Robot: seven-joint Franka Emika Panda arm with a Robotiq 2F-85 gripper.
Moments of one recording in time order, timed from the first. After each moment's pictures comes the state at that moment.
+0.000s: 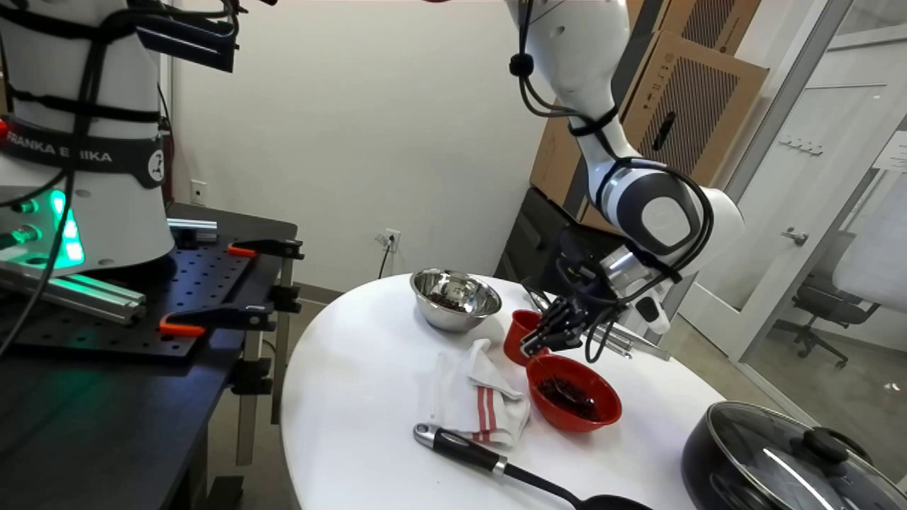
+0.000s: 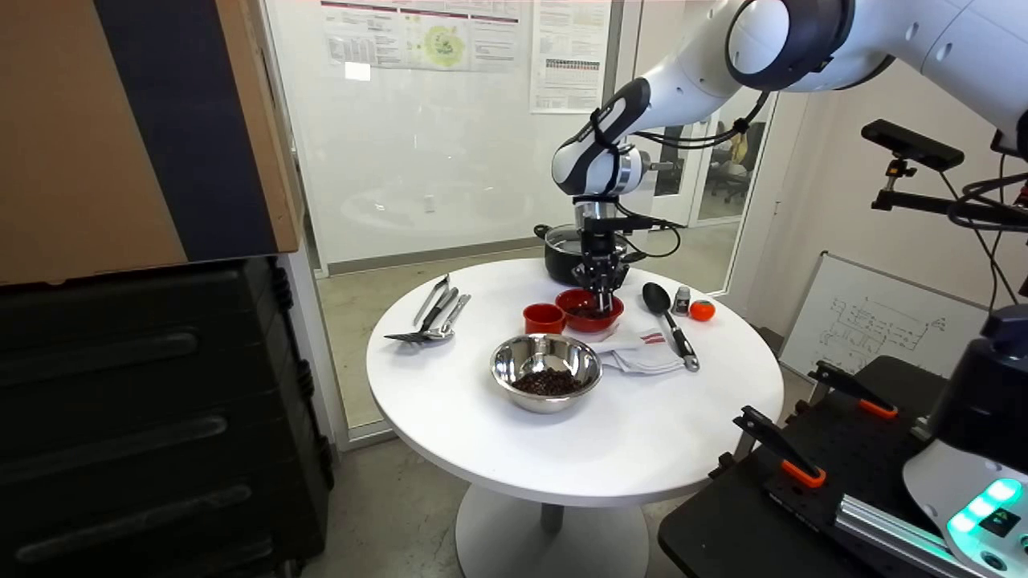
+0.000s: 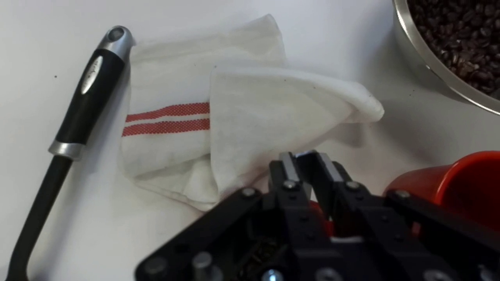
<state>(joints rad) -0.11 1.03 -0.04 -1.28 0.13 1.80 0.13</state>
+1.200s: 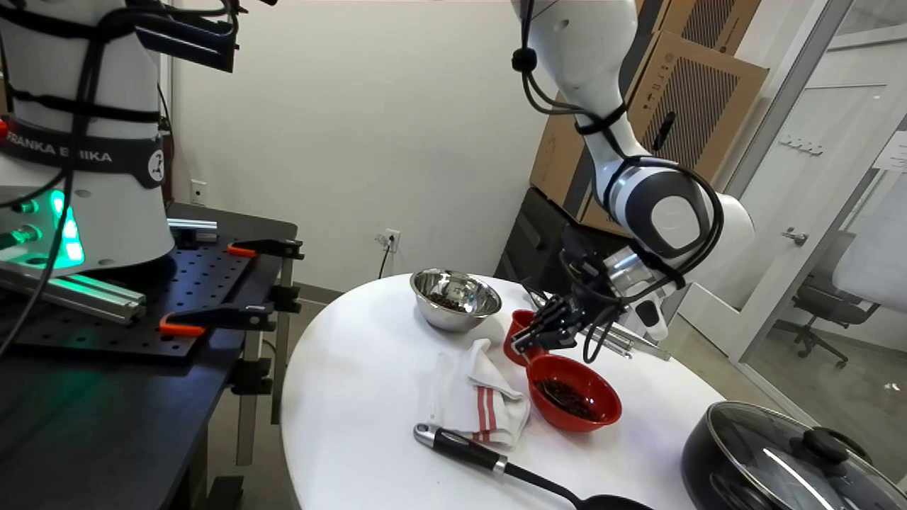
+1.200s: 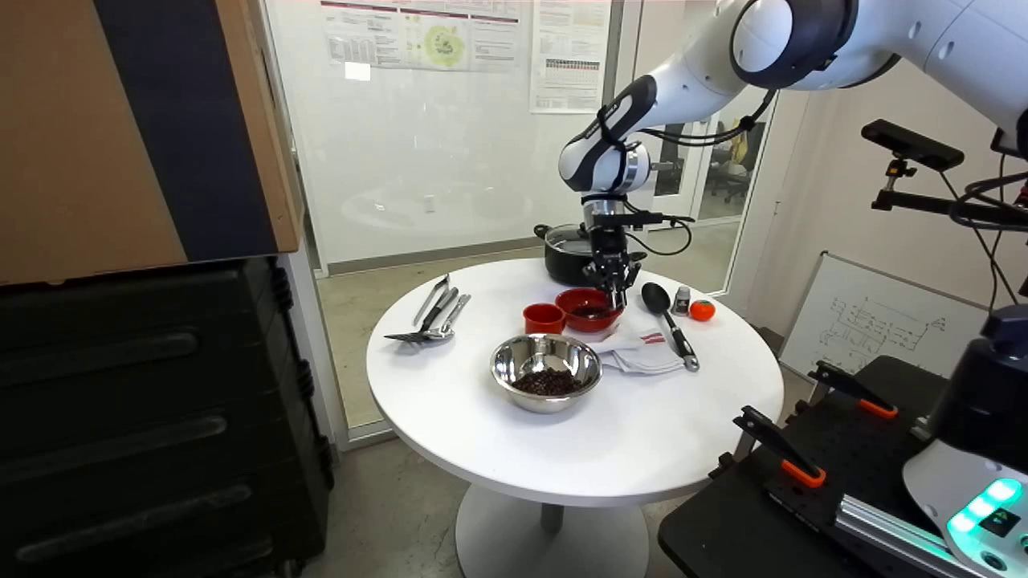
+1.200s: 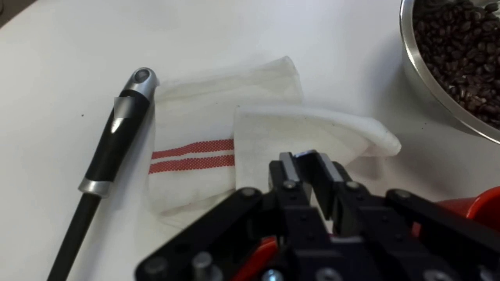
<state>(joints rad) -0.13 1.02 -0.04 -1.28 0.13 1.70 0.12</state>
